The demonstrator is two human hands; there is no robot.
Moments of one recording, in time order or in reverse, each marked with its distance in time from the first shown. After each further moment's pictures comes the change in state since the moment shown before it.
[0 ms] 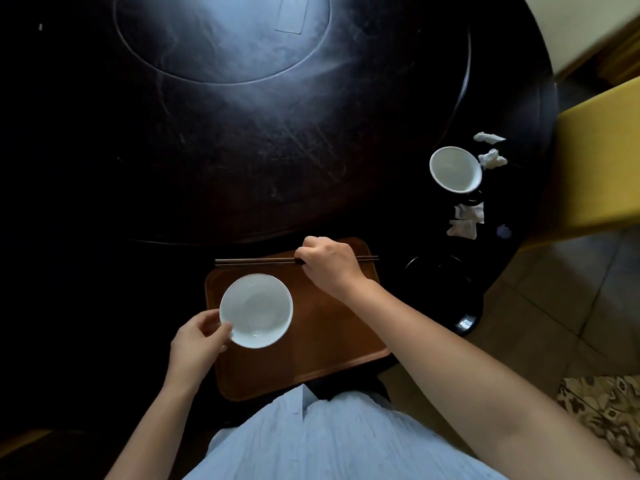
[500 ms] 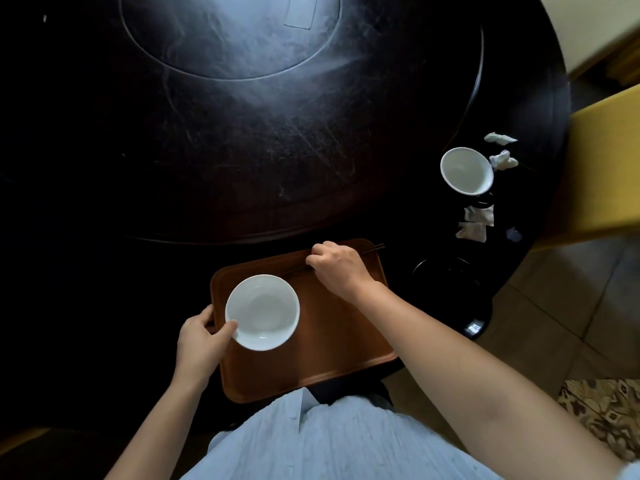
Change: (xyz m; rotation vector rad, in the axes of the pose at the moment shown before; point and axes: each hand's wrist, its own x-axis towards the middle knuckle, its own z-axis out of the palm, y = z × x) left_hand 0.008 0.000 0.000 0.009 0.009 0.034; right_hand 0.007 0.016 0.027 -0.071 -0.060 -0.071
